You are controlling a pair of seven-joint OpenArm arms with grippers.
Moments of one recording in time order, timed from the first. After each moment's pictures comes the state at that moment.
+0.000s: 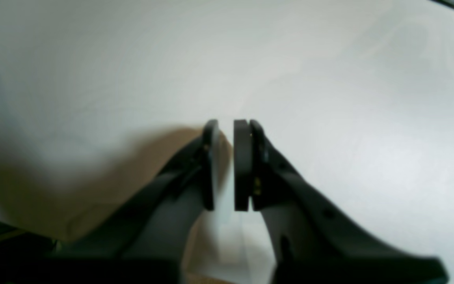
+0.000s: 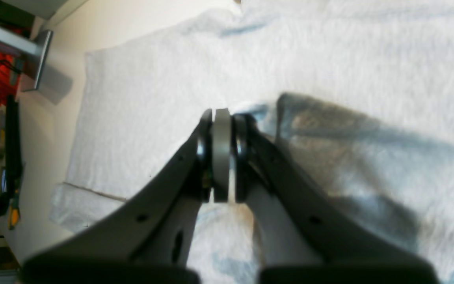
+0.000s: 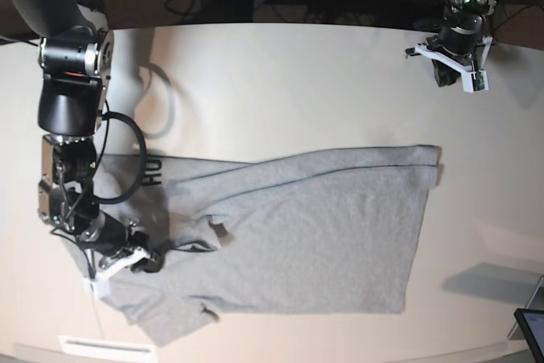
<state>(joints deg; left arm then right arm) 29.4 -6.4 -33.8 102.8 -13.8 -16.9 32.2 29.4 8.8 9.5 55.3 40.2 19.5 -46.2</state>
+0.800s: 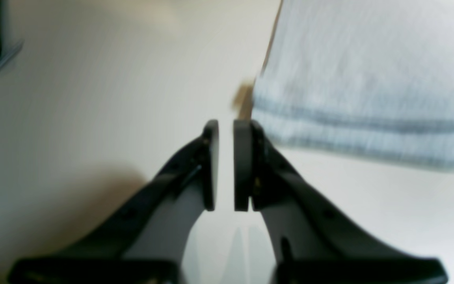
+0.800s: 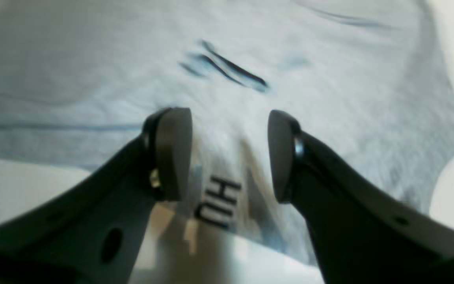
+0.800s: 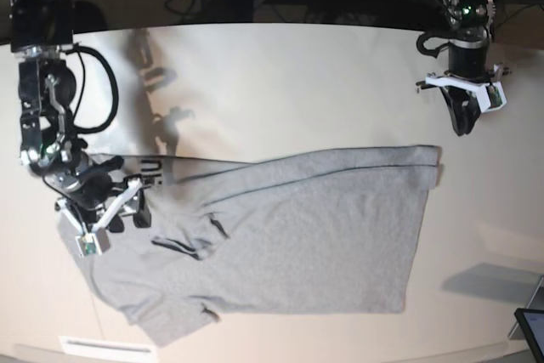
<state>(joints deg) 24.6 -6.6 -33.1 99.4 -13.2 -17.4 7.4 6.9 20.9 -4.3 96.7 28.9 9.2 -46.1</state>
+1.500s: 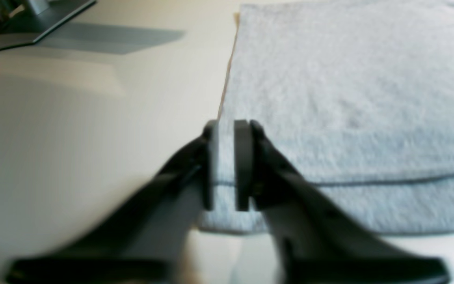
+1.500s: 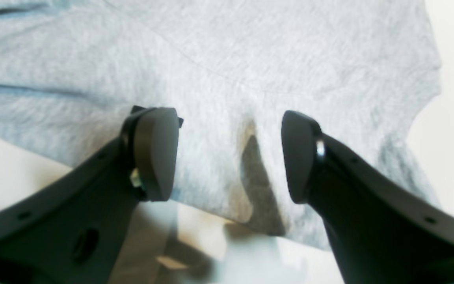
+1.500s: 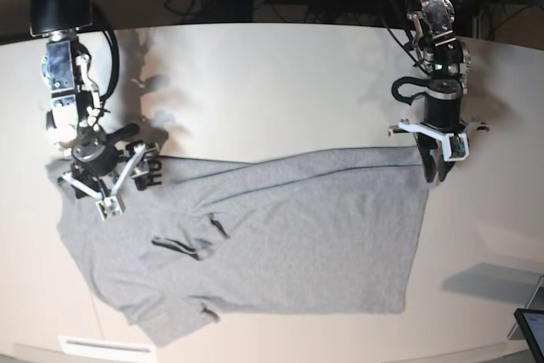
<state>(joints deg) 8.5 -6.6 -26.2 83.9 4.2 -17.1 -2.2 3.0 16.7 -4.1 85.8 6.9 13.1 -36.6</state>
